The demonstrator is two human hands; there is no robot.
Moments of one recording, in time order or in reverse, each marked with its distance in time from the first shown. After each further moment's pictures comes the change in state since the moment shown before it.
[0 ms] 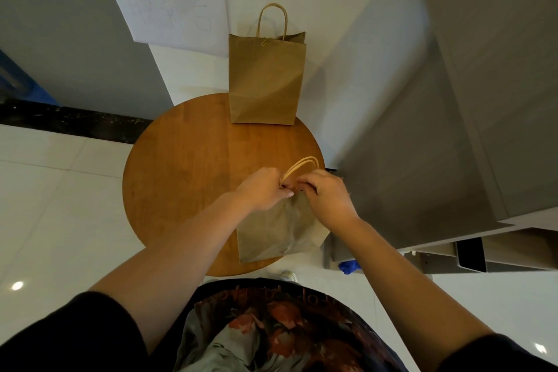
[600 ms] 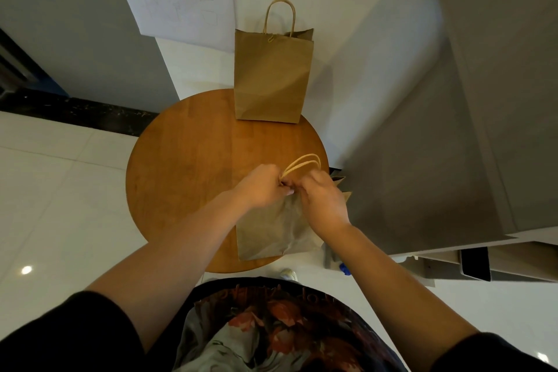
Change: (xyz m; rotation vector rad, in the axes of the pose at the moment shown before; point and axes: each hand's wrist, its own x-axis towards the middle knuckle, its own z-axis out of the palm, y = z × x) left_hand 0.004 -0.004 -0.002 -0.042 0.052 -0.008; right_hand 0.005 0.010 0.020 -0.272 0.016 -0.096
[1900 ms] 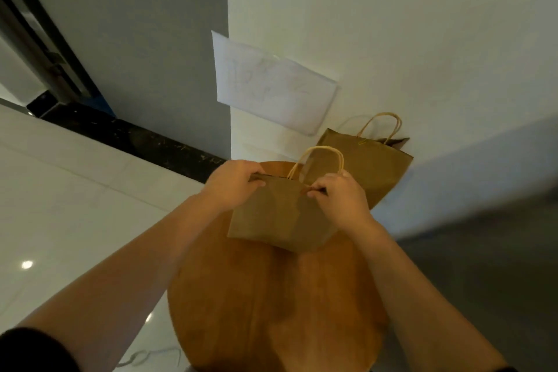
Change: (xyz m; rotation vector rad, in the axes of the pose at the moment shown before) left_hand 0.052 -0.146 -0.252 0.106 0.350 -0.139; right_hand 0.272 -0.125 -0.021 -0.116 -0.086 -0.045
